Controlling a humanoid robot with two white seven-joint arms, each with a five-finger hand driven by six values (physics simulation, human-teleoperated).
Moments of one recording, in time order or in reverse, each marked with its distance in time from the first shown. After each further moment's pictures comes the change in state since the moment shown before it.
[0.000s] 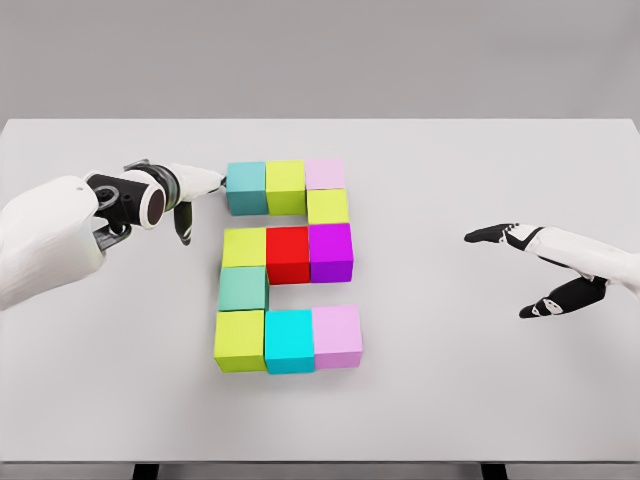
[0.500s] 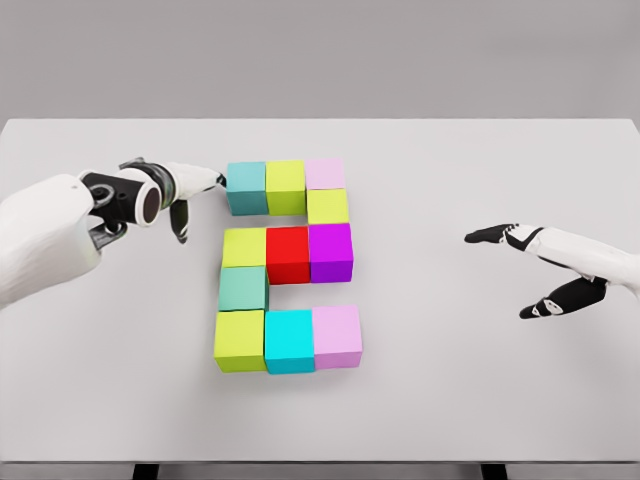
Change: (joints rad) left arm 0.000 0.010 0.007 0.000 0.000 0.000 0.000; right arm 0.002 -0.001 0.000 0.000 0.000 0.000 0.000
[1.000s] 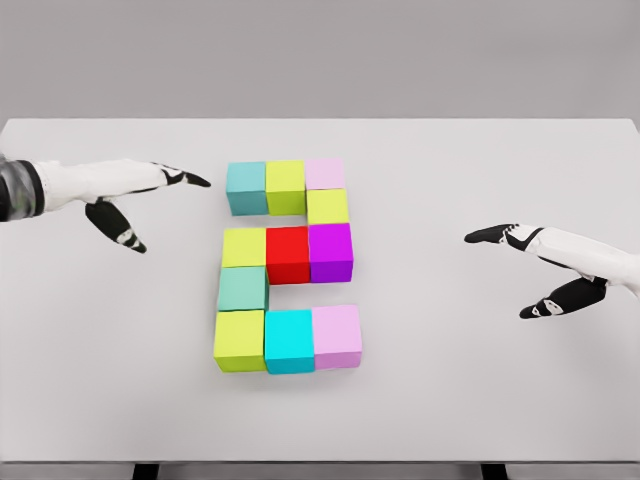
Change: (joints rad) left arm 0.309 0.357 0.467 -0.117 0.377 -0.797 0.000; right arm 0.000 0.000 0.000 0.000 0.000 0.000 0.000
